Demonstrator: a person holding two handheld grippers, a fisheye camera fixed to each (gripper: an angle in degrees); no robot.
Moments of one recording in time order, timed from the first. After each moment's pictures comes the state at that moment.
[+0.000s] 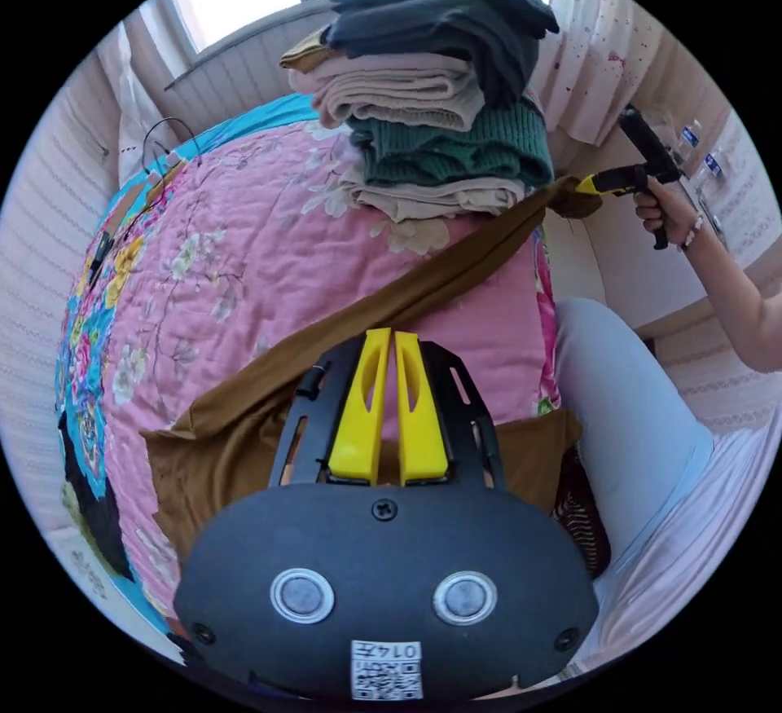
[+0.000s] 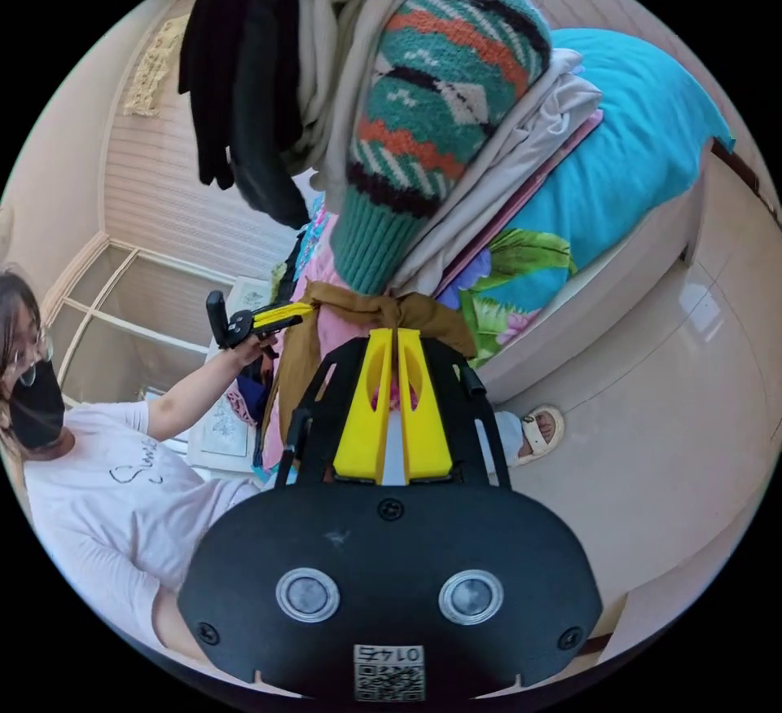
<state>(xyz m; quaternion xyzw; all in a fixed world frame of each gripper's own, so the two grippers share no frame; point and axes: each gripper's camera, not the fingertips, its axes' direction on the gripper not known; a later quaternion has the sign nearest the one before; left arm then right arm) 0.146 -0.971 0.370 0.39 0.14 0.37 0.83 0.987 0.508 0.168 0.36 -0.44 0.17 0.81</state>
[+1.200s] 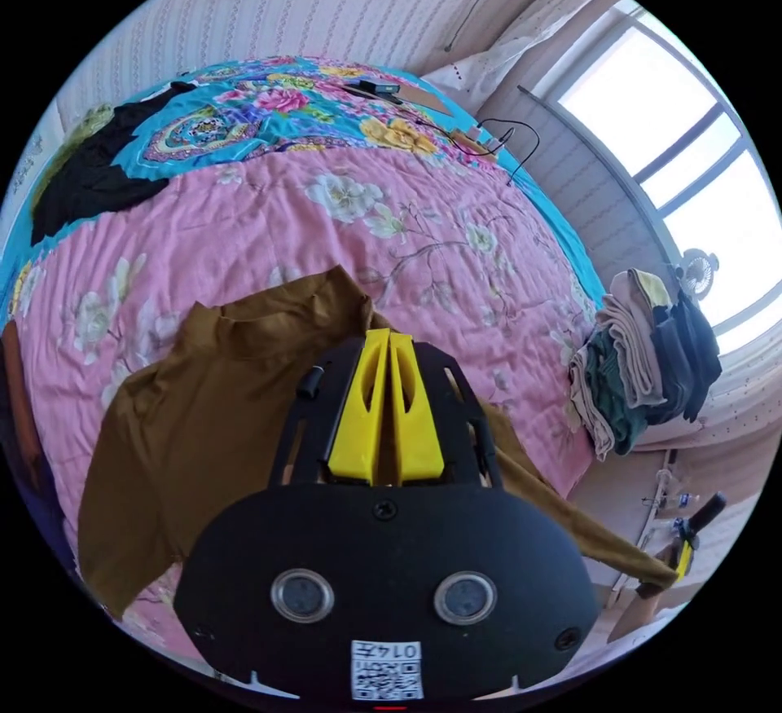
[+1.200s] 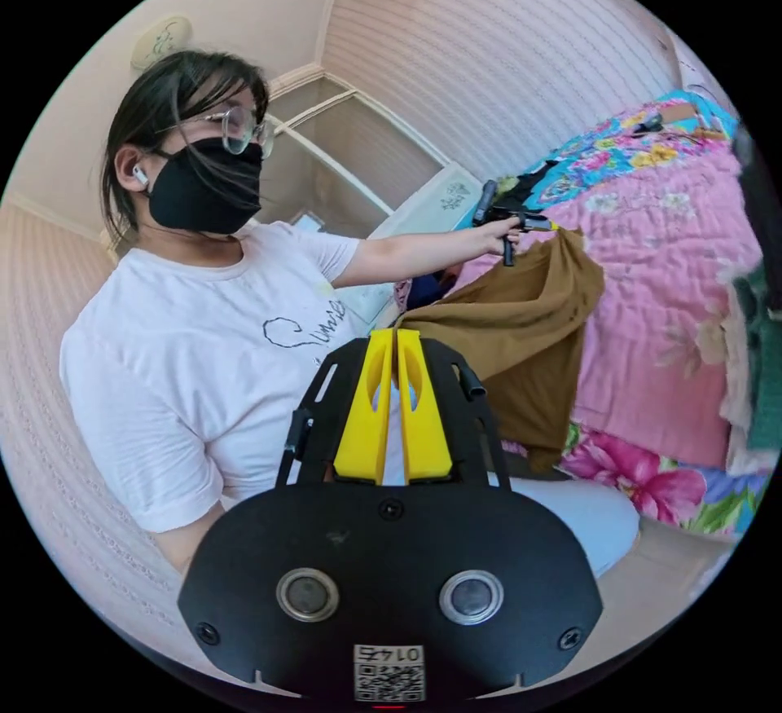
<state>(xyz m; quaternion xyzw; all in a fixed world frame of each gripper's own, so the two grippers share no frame) -0.310 -1.007 0.300 0.33 0.34 -0.06 0.88 0.651 0.445 0.040 0.36 -0.52 -0.29 0.72</state>
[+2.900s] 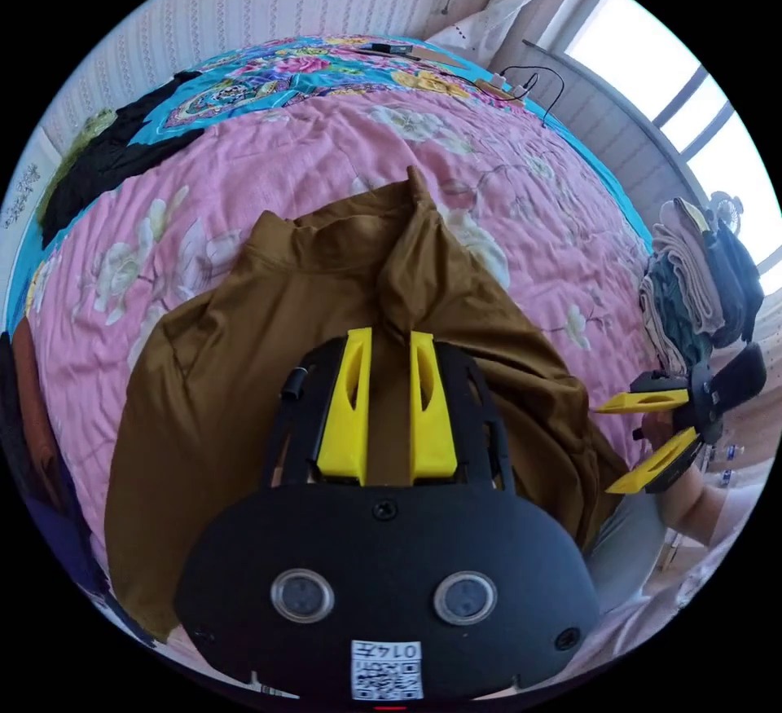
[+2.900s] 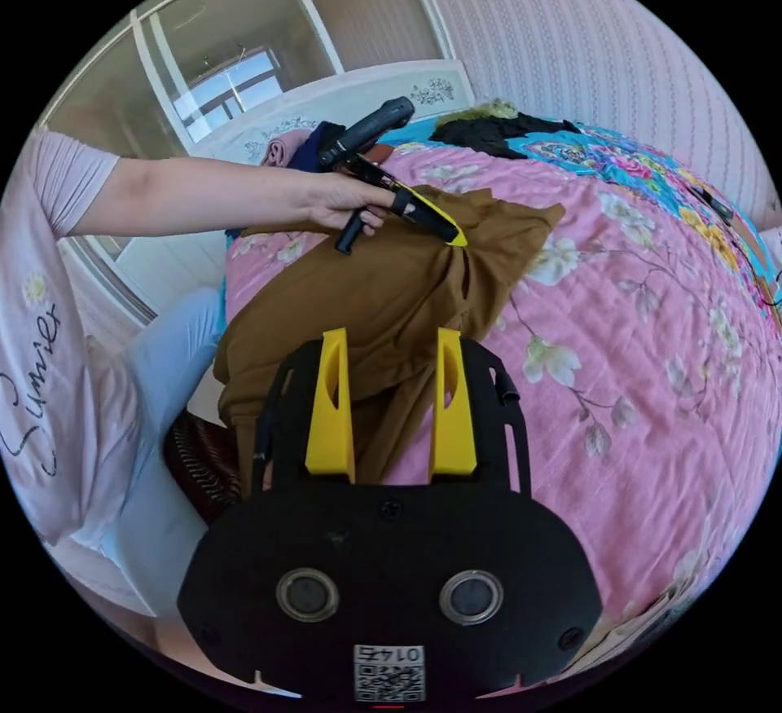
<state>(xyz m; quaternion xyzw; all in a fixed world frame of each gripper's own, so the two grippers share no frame) -0.418 -0.886 0.338 0.30 0.29 -0.03 0.91 0.406 0.067 0.077 0.34 -0.21 -0.38 0.83</state>
